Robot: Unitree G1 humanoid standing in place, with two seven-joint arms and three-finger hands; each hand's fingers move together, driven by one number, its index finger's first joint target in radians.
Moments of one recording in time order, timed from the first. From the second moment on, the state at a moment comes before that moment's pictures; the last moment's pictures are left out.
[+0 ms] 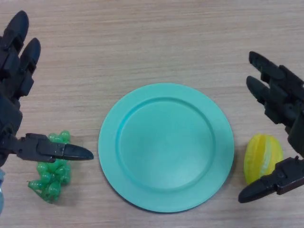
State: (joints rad) left arm 0.01 0.27 0.26 -0.56 -0.22 0.16 -0.19; right arm 0.04 -0.25 -0.12 -0.68 0.08 0.41 0.42
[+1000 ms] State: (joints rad) left arm 0.10 0.23 0.20 -0.60 -0.18 0.26 -0.28; right arm 0.00 -0.27 -0.10 -0.47 -0.38 0.13 0.35
